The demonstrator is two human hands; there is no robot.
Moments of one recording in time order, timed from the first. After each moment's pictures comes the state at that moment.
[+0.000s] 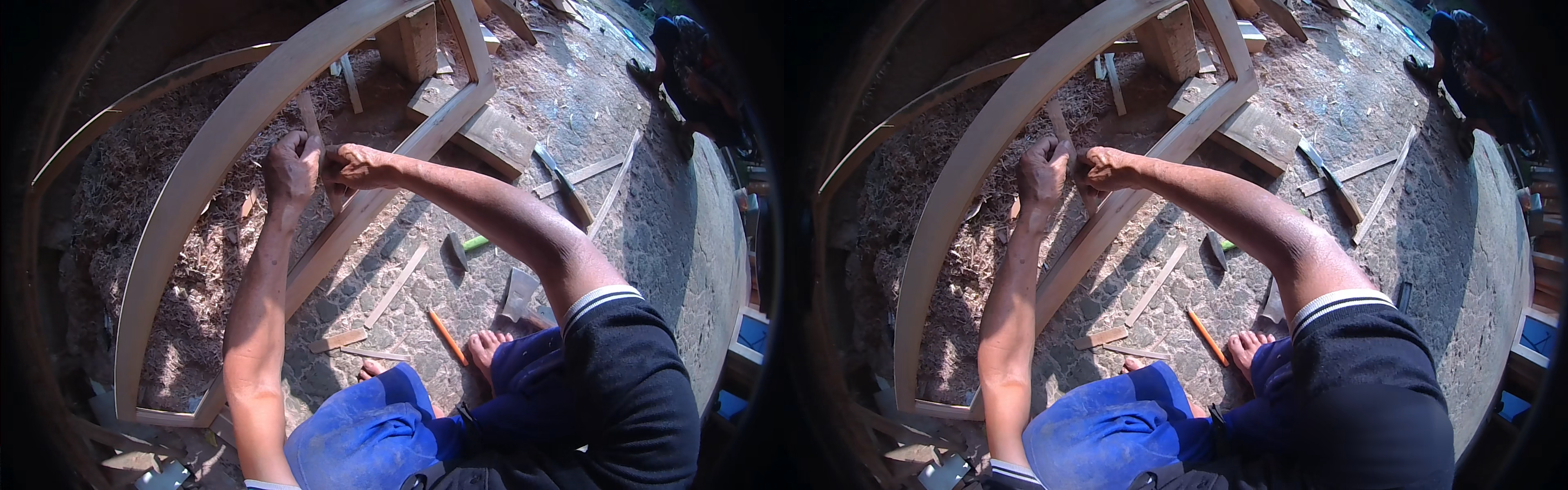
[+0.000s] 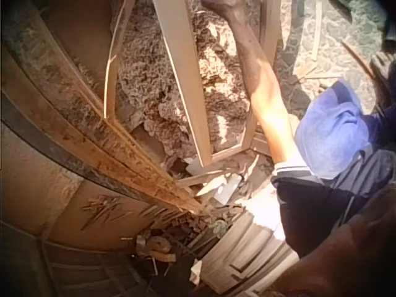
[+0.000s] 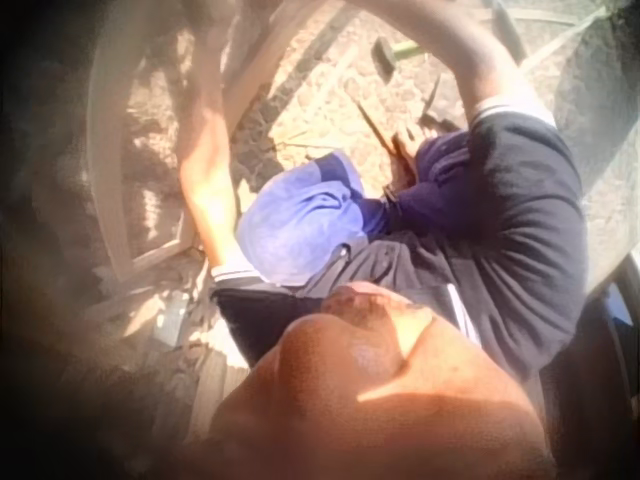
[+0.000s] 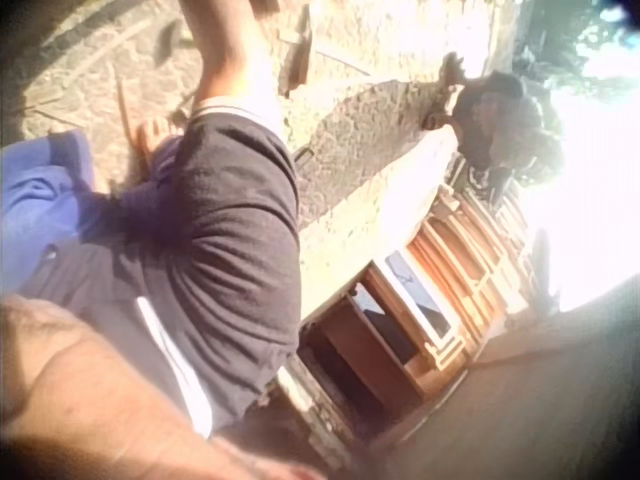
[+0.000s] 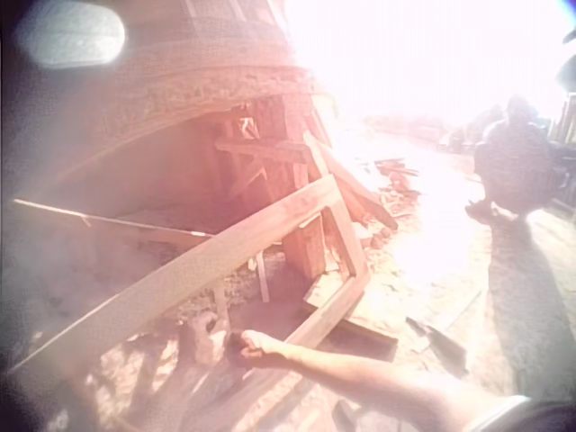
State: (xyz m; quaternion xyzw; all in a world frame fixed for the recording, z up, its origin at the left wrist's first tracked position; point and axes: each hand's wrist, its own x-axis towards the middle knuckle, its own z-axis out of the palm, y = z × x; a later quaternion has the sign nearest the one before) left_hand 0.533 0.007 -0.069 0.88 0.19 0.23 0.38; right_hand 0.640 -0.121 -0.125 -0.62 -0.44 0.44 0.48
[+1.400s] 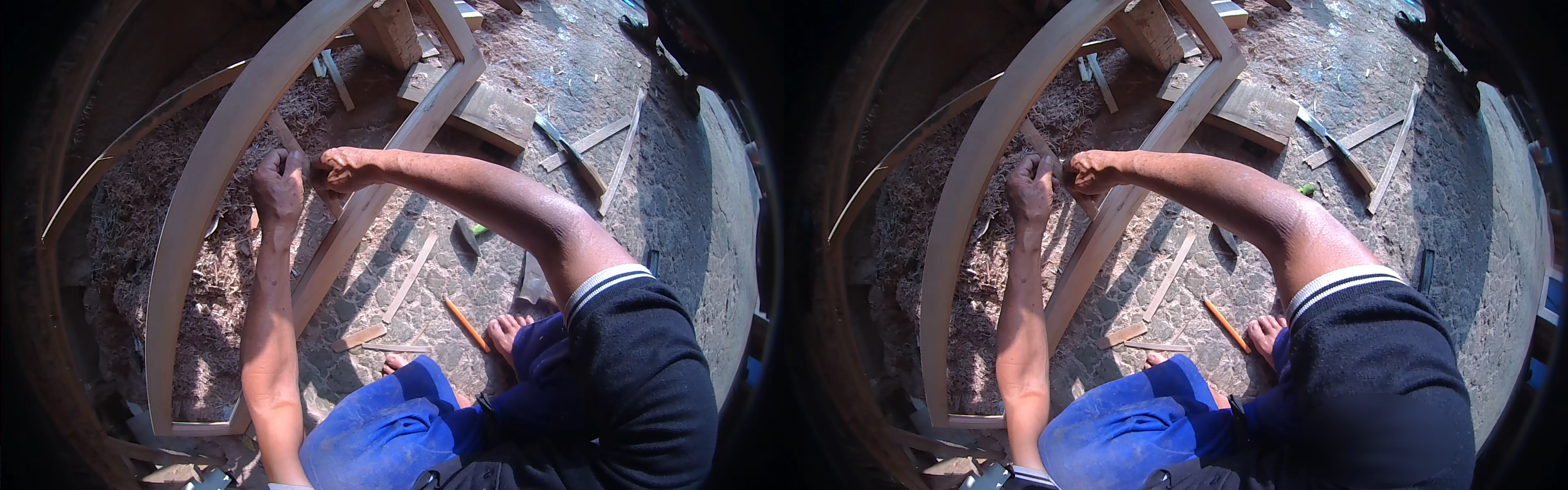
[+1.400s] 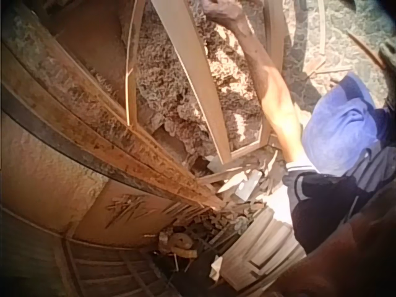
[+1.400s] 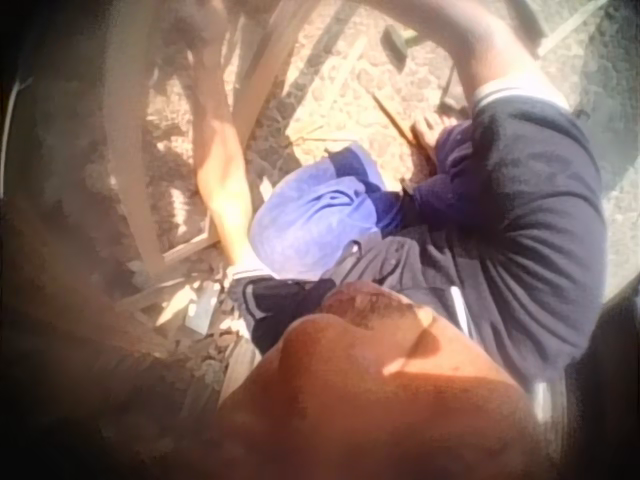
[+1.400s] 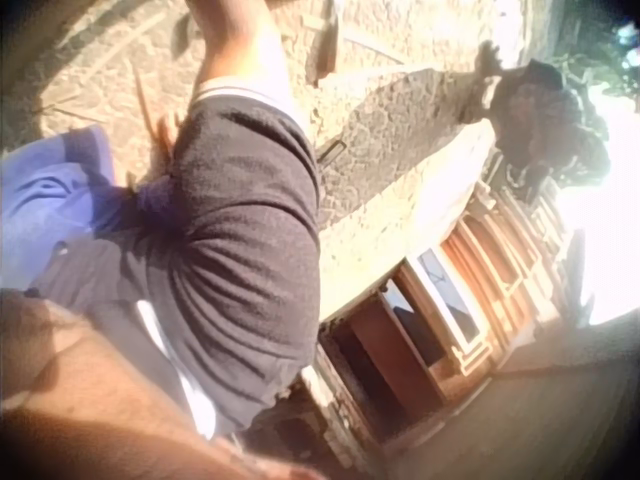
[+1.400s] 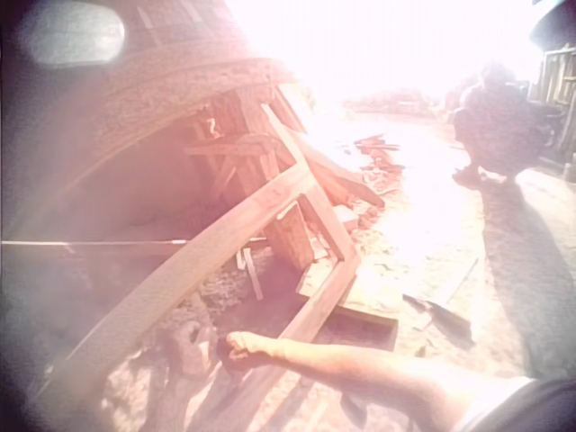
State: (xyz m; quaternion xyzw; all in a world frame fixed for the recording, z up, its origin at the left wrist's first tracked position) left_hand 0.520 0.007 -0.061 0.89 0.21 0.21 0.34; right_hand 0.639 -0.113 -0.120 -0.64 -0.51 0.38 0.42
